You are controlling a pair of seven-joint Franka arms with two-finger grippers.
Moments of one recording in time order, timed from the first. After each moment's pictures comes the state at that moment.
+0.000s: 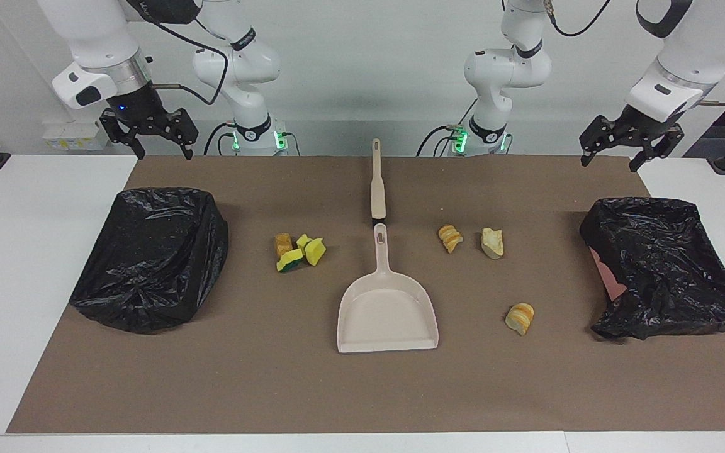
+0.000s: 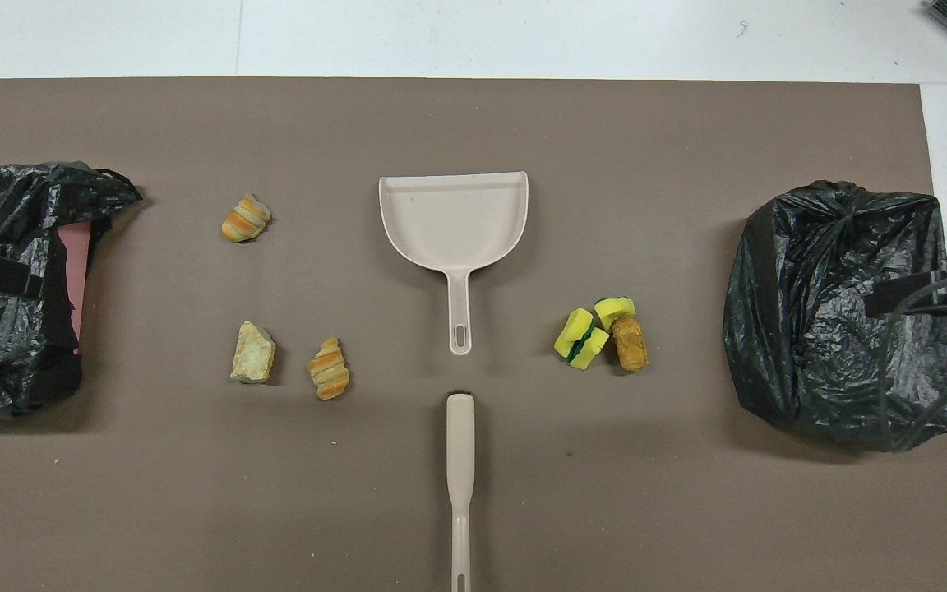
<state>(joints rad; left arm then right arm) -0.09 -0.02 0.06 -1.54 -0.02 1.50 0.18 0.07 -0.11 -0.10 -1.68 -0.01 1.57 0.01</state>
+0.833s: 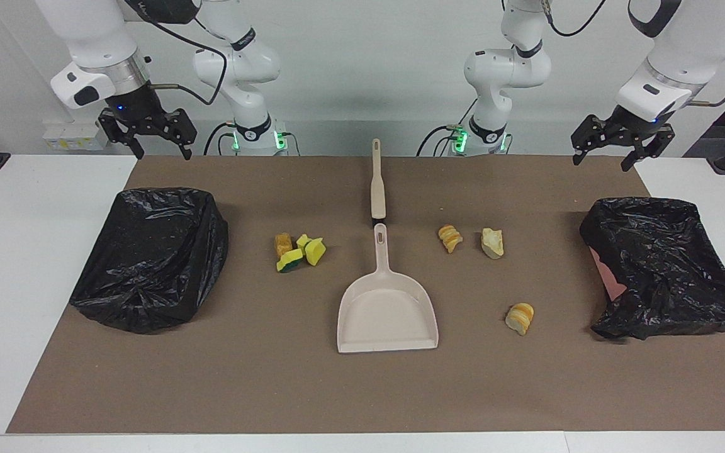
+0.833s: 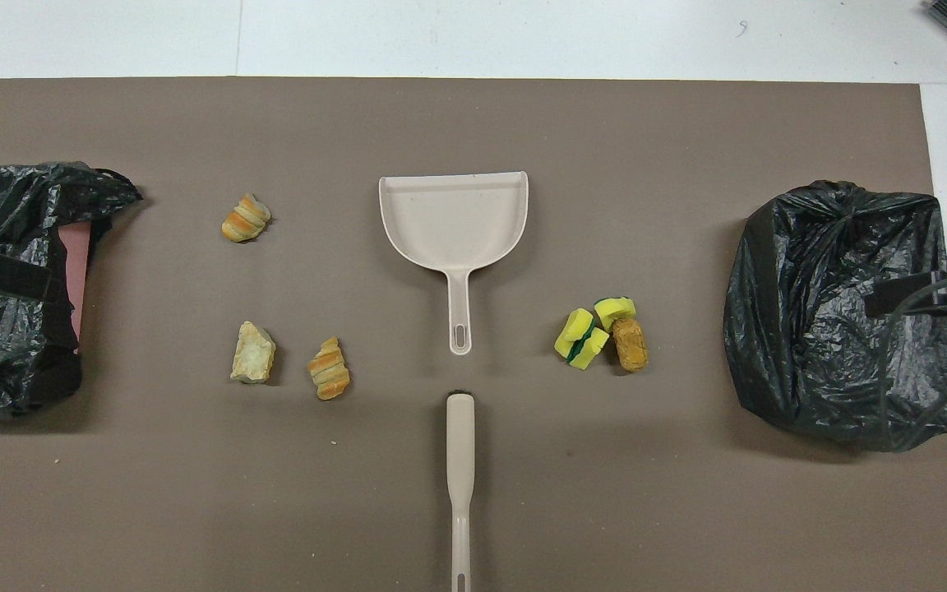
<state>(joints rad) -0.09 -0.02 0.05 -1.54 -0.03 1.50 0.17 0.06 -0.11 -0.10 -1.68 -0.01 1.57 0.01</state>
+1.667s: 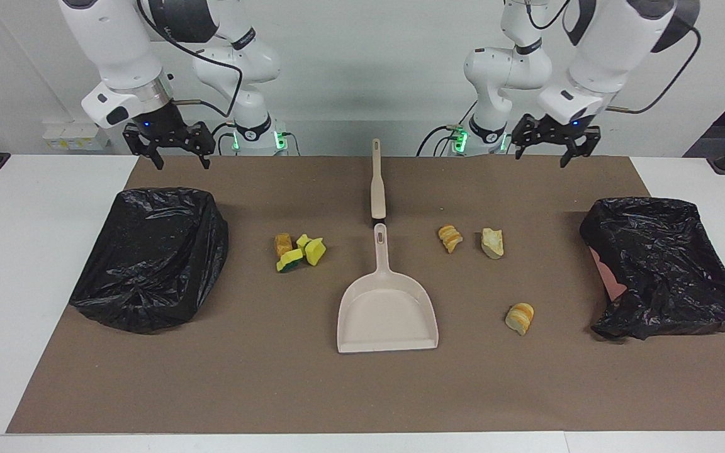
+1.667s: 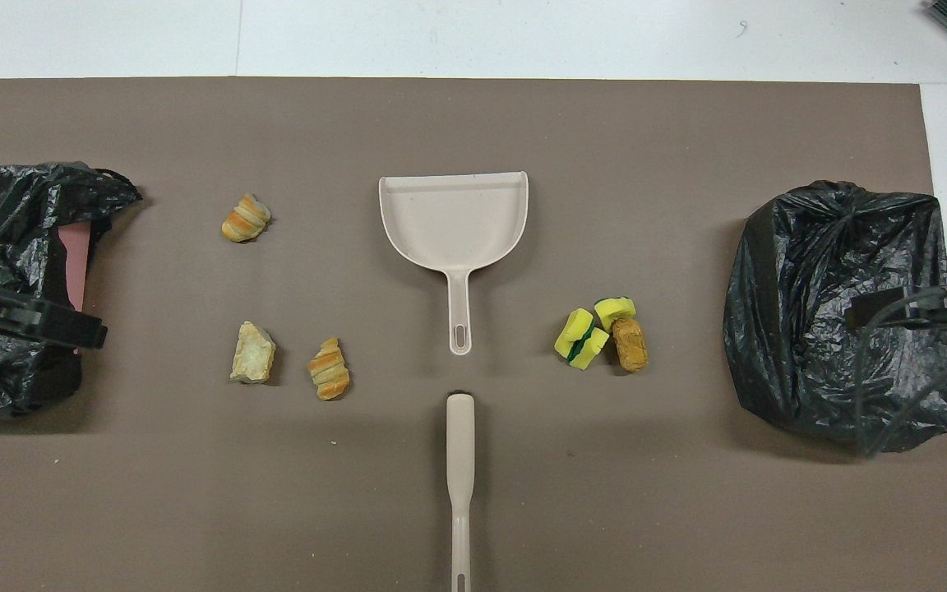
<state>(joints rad) -0.34 -0.17 0.03 -1.87 -0.03 1.62 -0.03 0.13 -0.13 -0.09 -1.82 0.00 1.66 0.01</state>
